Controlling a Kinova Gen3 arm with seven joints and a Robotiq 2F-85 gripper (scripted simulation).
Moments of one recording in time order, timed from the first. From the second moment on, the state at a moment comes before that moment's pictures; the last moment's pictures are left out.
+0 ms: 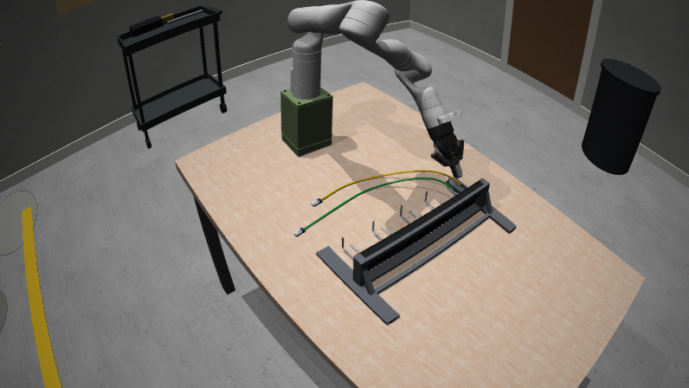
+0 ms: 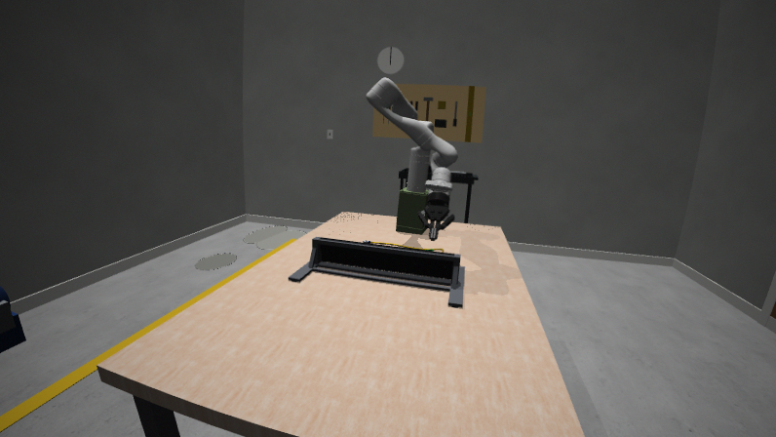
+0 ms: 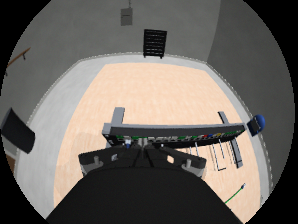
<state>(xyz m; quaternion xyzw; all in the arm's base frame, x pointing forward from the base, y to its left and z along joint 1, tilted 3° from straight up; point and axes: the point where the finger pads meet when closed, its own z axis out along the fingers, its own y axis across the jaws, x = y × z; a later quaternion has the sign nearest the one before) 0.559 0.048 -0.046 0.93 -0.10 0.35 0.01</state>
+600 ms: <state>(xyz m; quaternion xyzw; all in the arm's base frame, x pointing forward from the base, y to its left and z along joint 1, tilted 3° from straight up) 0.526 0.053 -0.022 0.94 -0.10 0.34 0.01</state>
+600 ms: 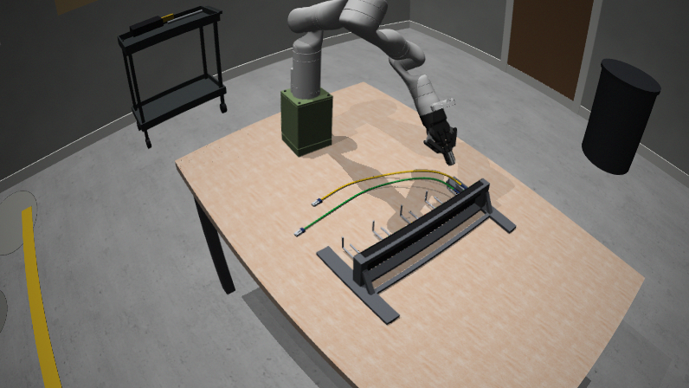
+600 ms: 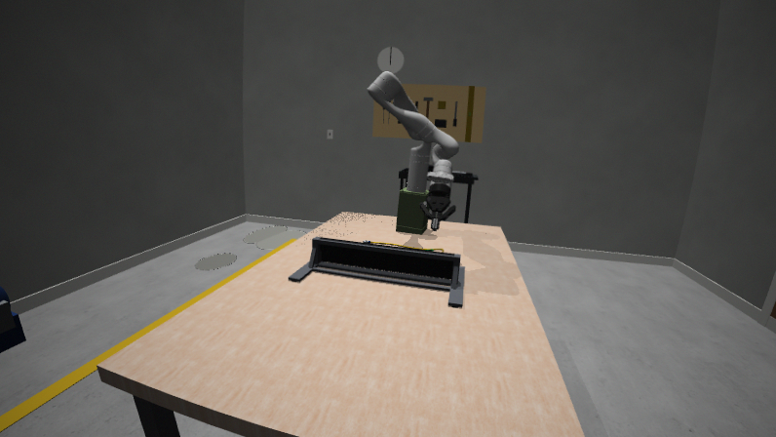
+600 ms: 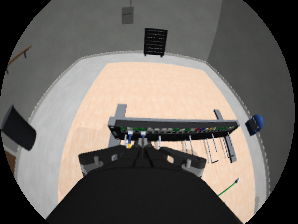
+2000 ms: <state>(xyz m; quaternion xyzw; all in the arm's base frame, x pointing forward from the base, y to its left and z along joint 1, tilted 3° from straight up) 0.459 0.020 0.056 0.93 -0.09 0.34 0.00</state>
